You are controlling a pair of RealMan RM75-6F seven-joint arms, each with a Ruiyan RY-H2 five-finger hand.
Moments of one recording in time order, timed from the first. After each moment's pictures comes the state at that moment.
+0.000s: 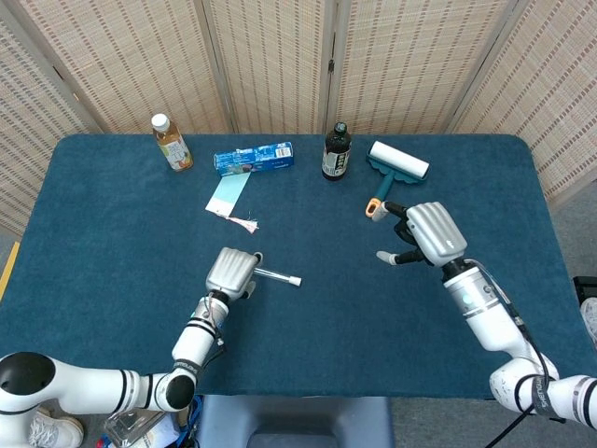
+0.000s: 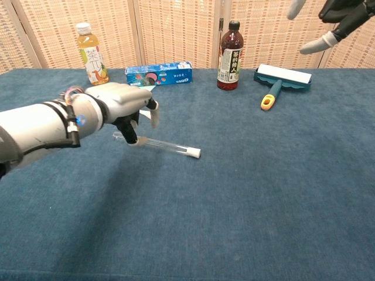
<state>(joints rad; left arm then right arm) -1.01 -1.65 -0.16 -1.60 0.61 1.15 0.86 0.64 -1.13 0.24 -1.72 -1.29 1.07 0.12</state>
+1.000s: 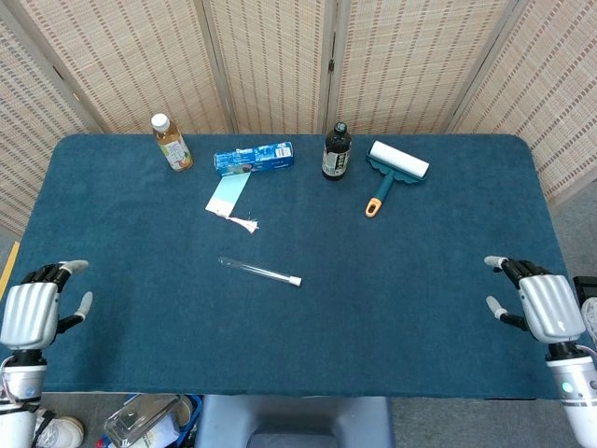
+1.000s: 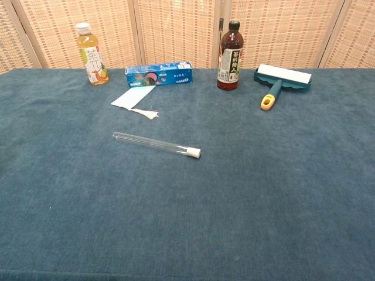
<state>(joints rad) -0.33 -1.16 0.05 -1.73 1.28 1.66 0.20 0.21 -1.06 0.01 -1.65 -1.46 1.47 0.02</state>
